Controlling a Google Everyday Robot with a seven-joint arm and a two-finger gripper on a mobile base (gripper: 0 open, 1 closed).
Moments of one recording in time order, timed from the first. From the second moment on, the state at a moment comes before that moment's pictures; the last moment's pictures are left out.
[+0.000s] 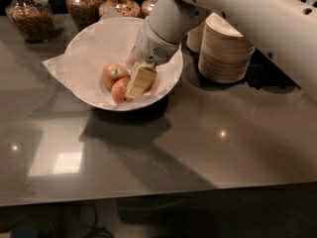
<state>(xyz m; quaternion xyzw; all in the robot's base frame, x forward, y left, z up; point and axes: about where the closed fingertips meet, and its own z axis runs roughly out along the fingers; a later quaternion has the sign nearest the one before) 0.568 0.051 0.902 -0.73 0.63 0.14 0.24</state>
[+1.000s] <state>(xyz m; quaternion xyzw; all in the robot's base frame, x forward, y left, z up) 0.556 0.068 0.872 -0.74 0.62 0.14 0.21</state>
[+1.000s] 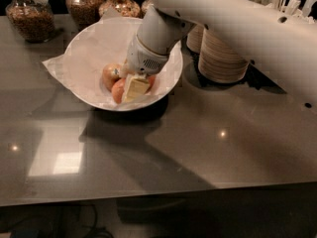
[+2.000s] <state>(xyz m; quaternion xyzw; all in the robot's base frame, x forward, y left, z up) 0.560 0.071 0.860 -0.74 0.63 0.14 0.19</state>
